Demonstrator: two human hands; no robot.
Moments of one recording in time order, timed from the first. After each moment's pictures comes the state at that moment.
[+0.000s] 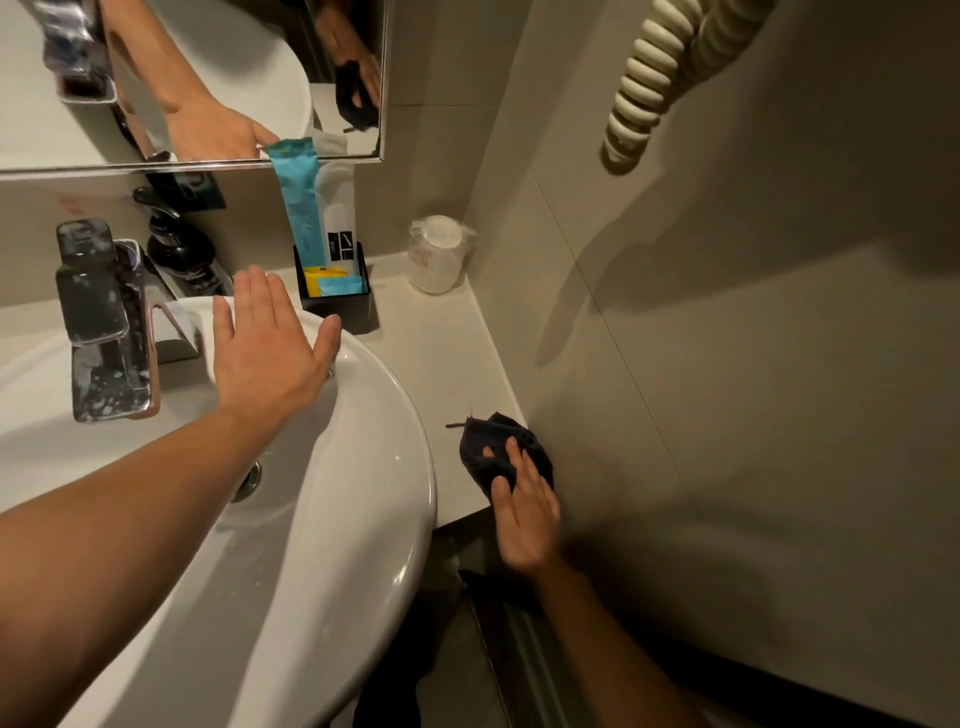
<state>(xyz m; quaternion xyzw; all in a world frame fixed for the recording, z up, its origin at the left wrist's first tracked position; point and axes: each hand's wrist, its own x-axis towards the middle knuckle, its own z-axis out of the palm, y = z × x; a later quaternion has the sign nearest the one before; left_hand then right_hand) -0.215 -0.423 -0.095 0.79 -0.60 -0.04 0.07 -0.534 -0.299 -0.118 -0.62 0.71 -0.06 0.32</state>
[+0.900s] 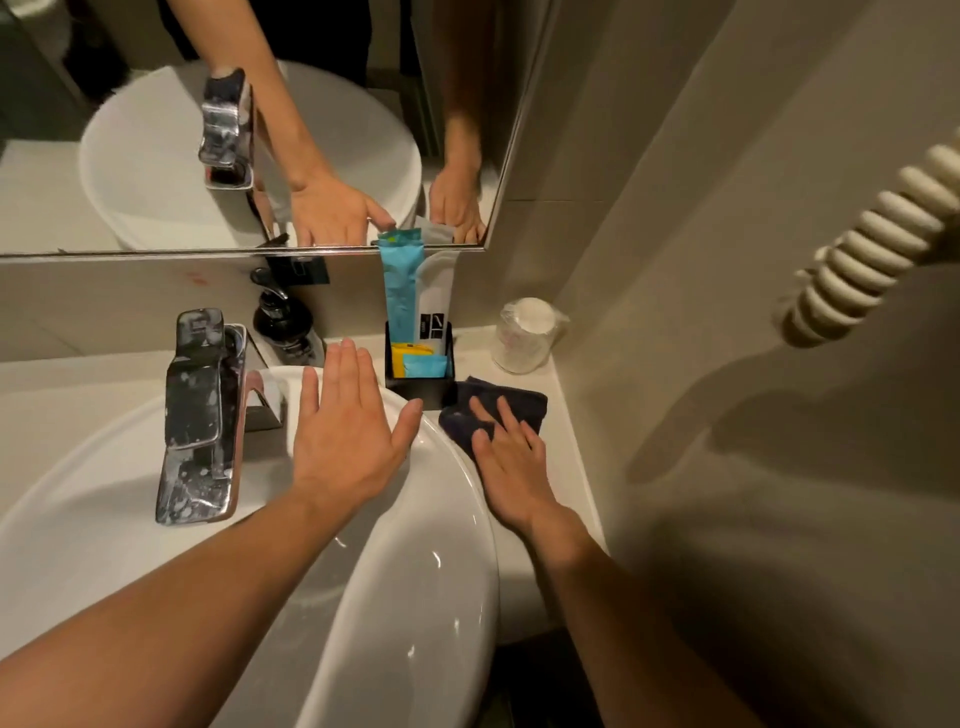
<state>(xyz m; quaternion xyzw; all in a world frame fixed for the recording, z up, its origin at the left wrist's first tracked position) -0.216 -0.428 -0.094 0.80 -0.60 -0.03 0.04 -0.422 -0.472 -0.114 -0.80 0.52 0.02 0.28</state>
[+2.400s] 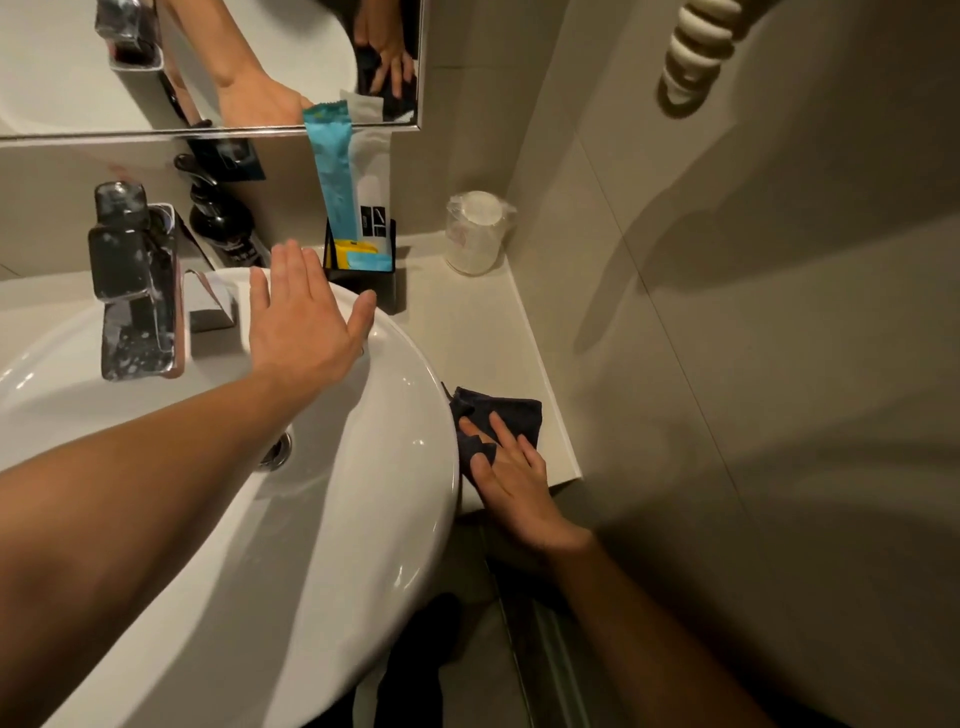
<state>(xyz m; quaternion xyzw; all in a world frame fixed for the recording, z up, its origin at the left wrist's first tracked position) -0.221 -0.424 -0.096 0.81 -0.59 -0.04 0.04 -0.505 -0.335 -0.135 -0.78 0.53 0.05 0.33</state>
